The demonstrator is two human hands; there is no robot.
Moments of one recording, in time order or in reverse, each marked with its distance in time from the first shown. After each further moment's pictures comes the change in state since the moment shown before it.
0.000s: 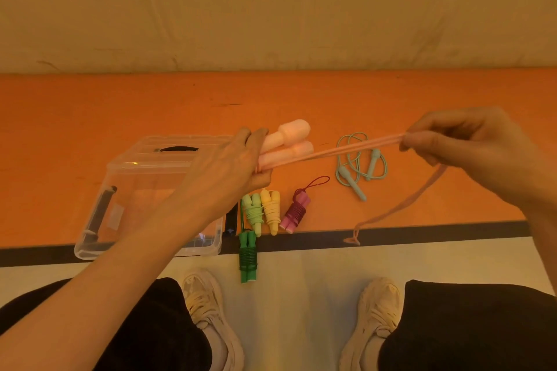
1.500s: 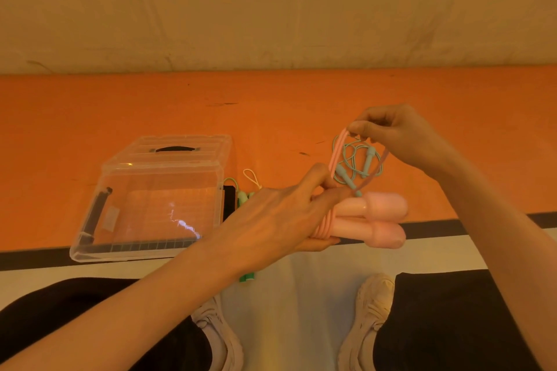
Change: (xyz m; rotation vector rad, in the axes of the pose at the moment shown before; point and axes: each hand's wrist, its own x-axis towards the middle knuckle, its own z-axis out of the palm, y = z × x) left_hand -0.029 0.055 -0.001 -0.230 0.128 0.502; right_hand 0.053 0.049 0.031 -0.173 0.037 0.199
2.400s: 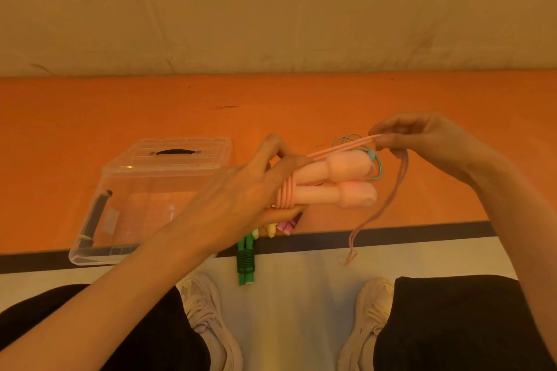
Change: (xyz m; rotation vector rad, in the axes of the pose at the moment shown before) left_hand -0.012 -0.038 -0.020 -0.103 -0.013 -0.147; right_hand -0.012 0.014 -0.032 0.223 -0.134 0.106
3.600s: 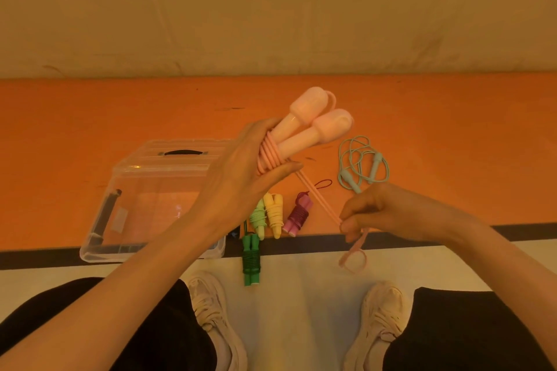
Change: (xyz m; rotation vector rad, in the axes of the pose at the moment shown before) left_hand 0.009 -0.012 0.011 -0.466 0.275 -0.384; right_hand -0.034 0.004 0.070 -0.270 -0.512 0.035
